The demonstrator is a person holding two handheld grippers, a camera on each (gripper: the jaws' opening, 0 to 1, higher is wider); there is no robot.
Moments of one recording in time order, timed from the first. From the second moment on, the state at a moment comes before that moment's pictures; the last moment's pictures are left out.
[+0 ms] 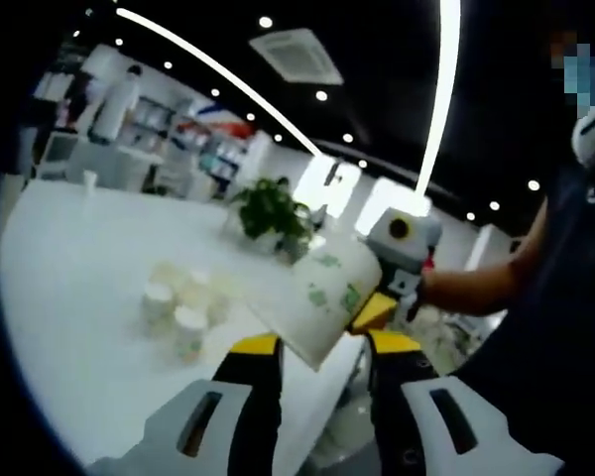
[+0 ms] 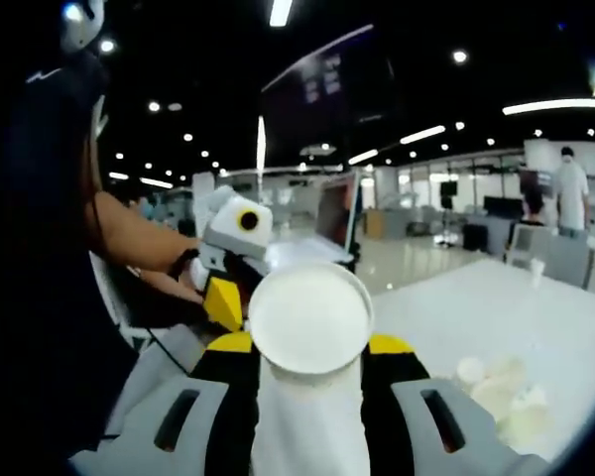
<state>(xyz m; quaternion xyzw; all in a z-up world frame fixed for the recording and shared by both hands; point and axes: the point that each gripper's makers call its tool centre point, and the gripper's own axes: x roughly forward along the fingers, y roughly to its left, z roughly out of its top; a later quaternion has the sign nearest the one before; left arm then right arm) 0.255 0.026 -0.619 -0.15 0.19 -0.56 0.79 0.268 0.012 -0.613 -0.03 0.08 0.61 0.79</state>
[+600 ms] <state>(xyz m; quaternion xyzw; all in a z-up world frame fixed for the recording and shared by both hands) 0.248 0.027 -0.600 -0.18 0.18 -0.59 0.77 0.265 0.012 -0.606 -0.02 0.09 0.61 0.78</state>
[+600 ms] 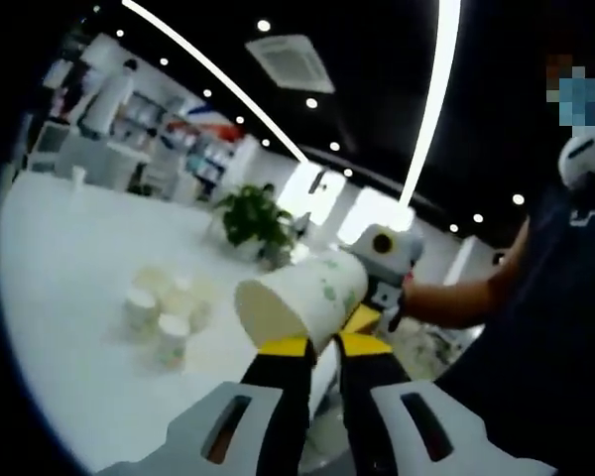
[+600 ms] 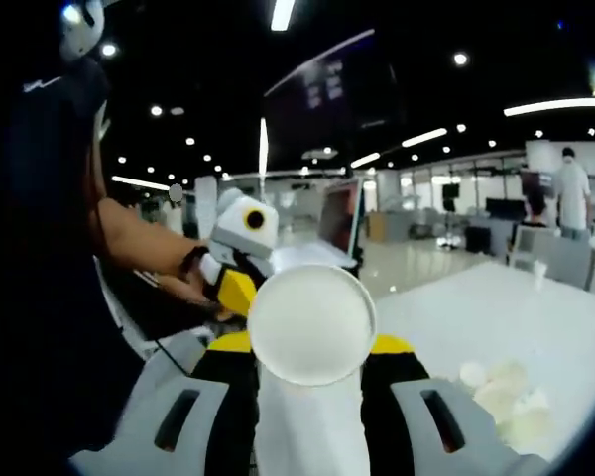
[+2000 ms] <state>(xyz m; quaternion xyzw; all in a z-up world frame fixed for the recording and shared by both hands) 0.253 0.020 -0.603 -0.02 0.24 -0.61 0.76 0.281 -0.014 -0.611 0.01 0.09 0.55 0.83</state>
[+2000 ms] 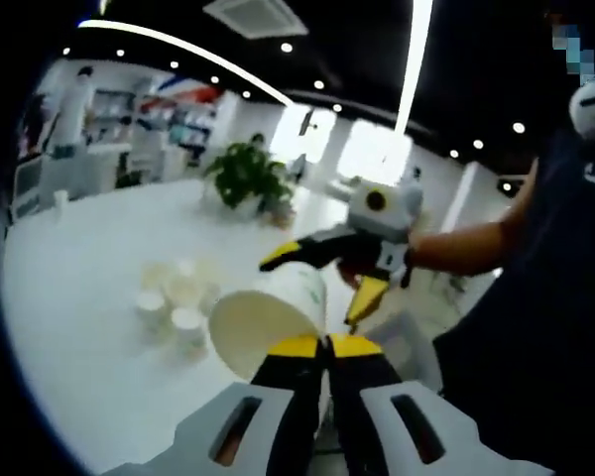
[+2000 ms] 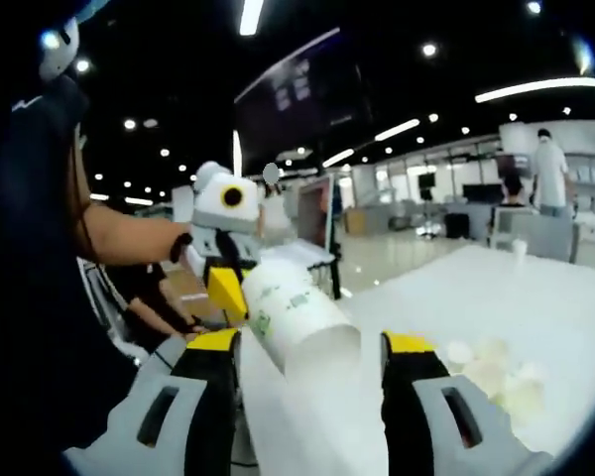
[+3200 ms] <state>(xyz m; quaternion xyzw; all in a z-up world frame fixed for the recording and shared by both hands) 0.275 0.001 -0.629 0.40 0.41 -0.59 0.57 0.304 -0.108 -0.642 0.01 0.12 0.40 0.91</state>
